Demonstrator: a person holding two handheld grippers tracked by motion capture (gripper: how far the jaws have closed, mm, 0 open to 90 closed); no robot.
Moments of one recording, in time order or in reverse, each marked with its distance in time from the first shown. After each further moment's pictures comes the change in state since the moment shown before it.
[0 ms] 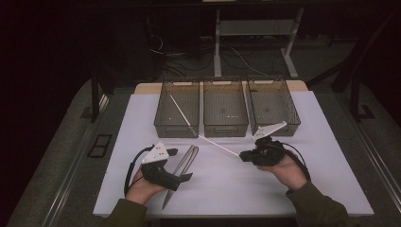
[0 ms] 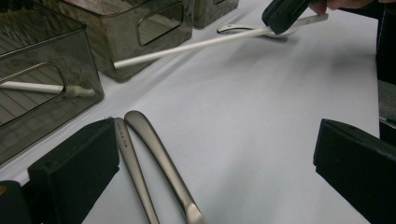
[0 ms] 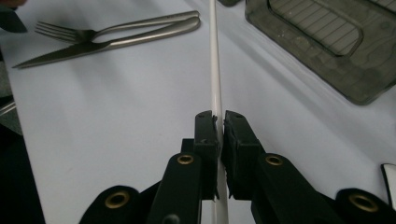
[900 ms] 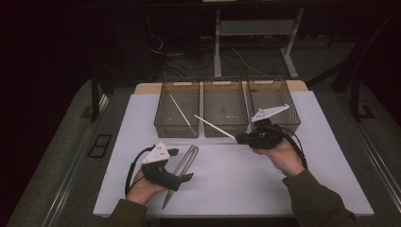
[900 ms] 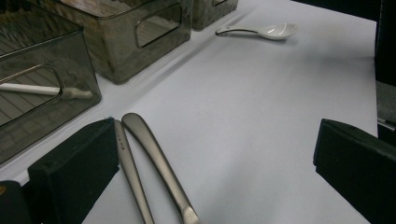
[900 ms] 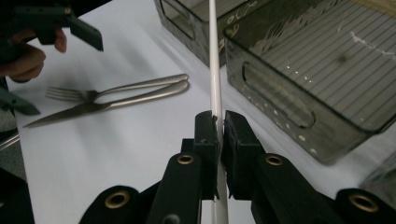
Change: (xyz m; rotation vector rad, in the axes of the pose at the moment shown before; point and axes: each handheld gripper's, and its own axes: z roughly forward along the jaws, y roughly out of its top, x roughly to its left) left arm -0.002 0.001 0.002 -0.005 -0.004 0.002; right arm -0.011 0.042 -0.012 -0.110 -0.004 0.016
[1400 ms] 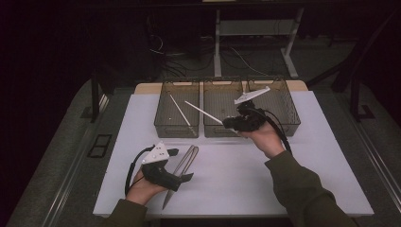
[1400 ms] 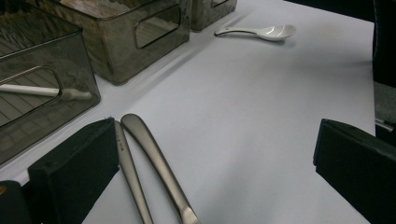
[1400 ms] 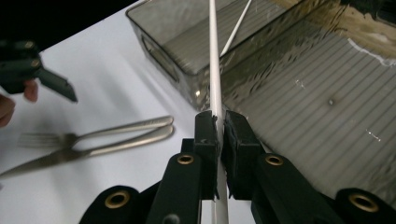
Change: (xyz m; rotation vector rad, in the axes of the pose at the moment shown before) left arm 0.000 0.000 -0.002 -0.004 -0.005 0.001; right arm -0.004 0.053 0.031 0.005 -0.043 0.011
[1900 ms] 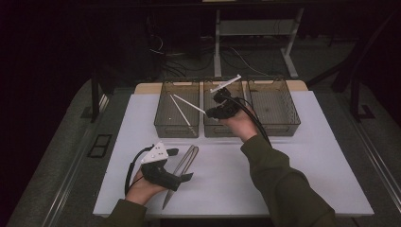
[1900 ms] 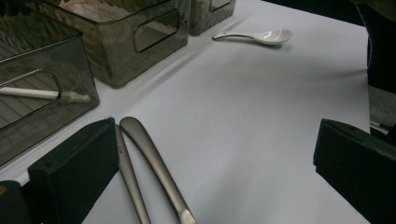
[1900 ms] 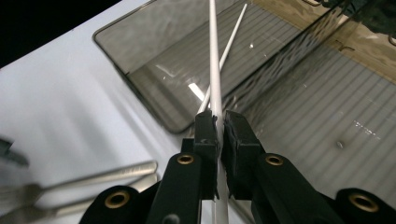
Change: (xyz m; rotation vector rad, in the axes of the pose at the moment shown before) left arm 0.001 0.001 -0.001 -0.013 -0.009 -0.001; right arm 0.002 0.050 0.057 0.063 -0.056 0.007
